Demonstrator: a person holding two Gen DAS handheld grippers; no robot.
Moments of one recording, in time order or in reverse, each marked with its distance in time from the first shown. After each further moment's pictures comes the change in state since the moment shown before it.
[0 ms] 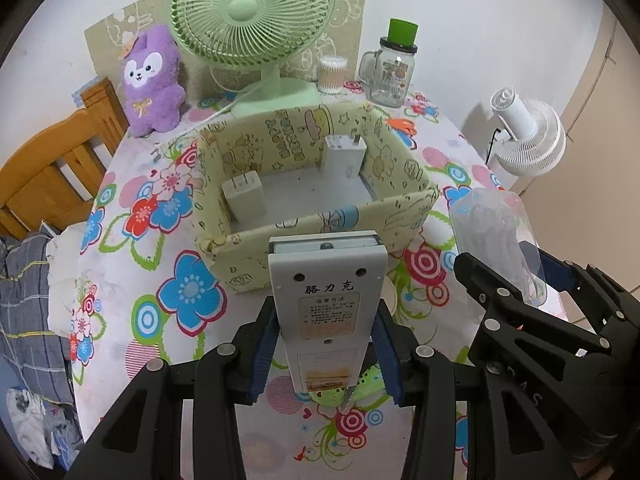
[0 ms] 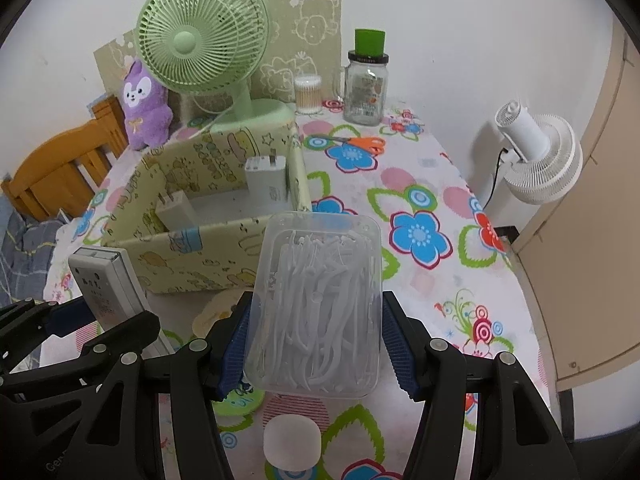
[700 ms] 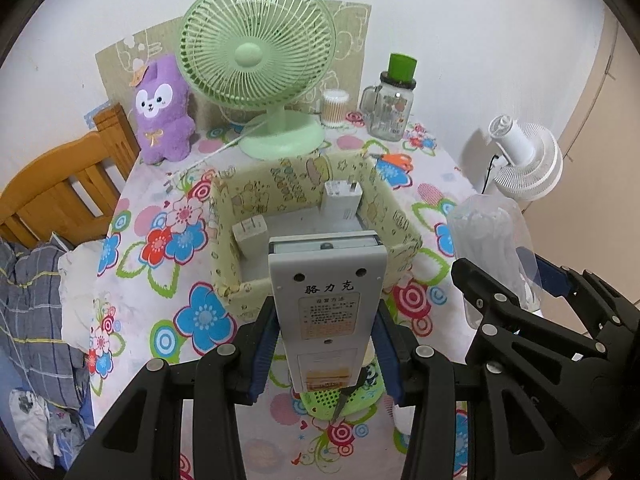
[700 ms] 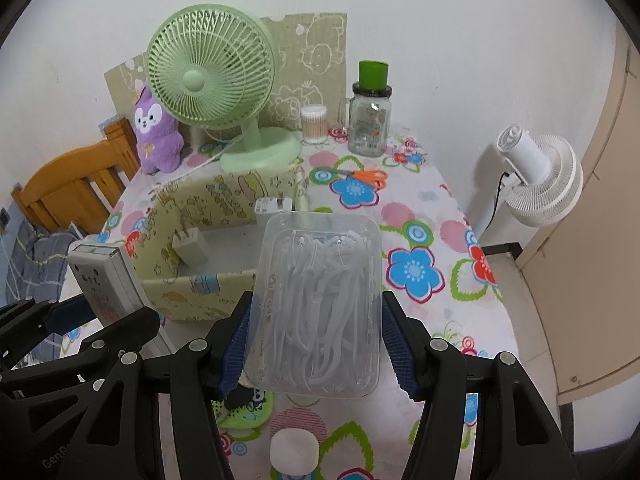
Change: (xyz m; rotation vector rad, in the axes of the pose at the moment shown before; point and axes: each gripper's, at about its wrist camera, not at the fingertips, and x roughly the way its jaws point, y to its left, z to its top) left arm -0.036 -0.007 0.029 -0.012 -0.063 0.013; right arm -0.030 -0.006 0.033 -0.011 -0.051 0.028
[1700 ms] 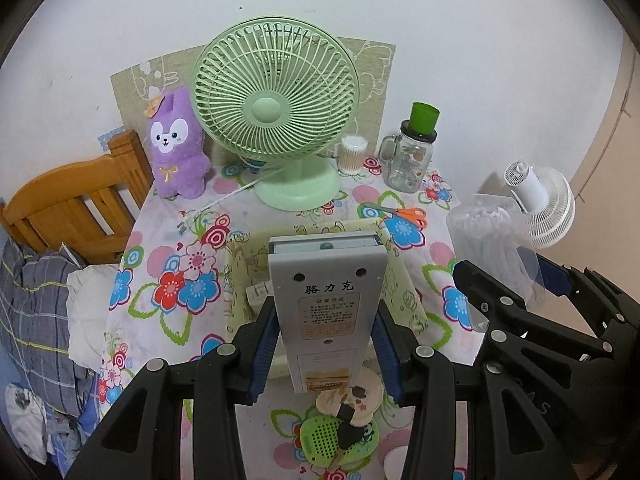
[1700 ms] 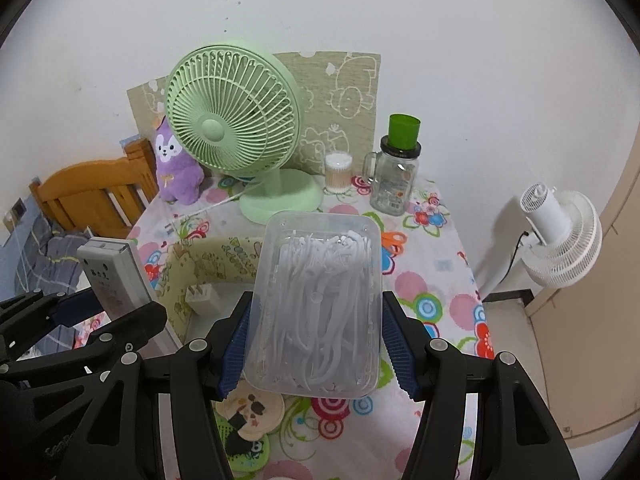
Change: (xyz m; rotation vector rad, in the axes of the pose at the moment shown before) left arm -0.005 0.008 0.054 -0.070 -0.084 0.039; right arm 0.005 0.000 0.066 -0.089 -0.060 0.075
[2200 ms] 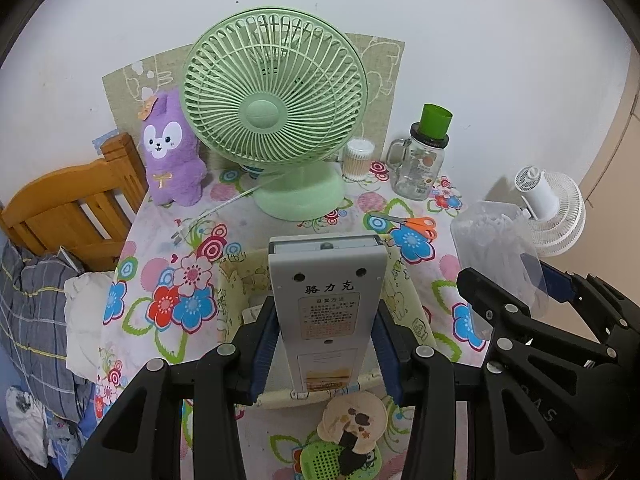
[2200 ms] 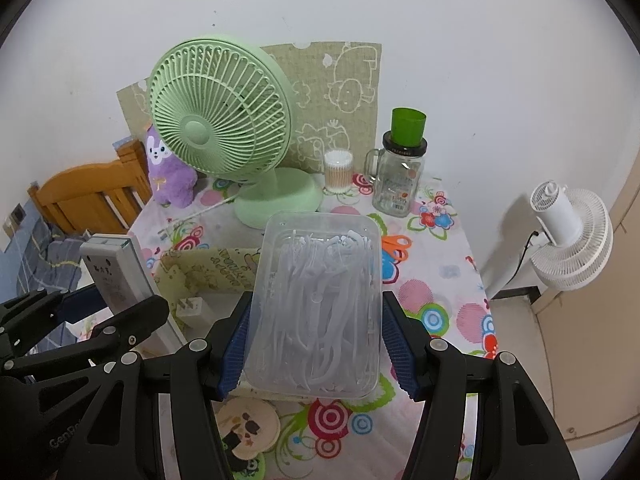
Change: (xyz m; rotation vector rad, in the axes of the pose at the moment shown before) left arm 0.030 0.001 0.022 -0.002 0.011 0.014; right arm 0.030 -0.011 0.018 0.009 0.034 0.013
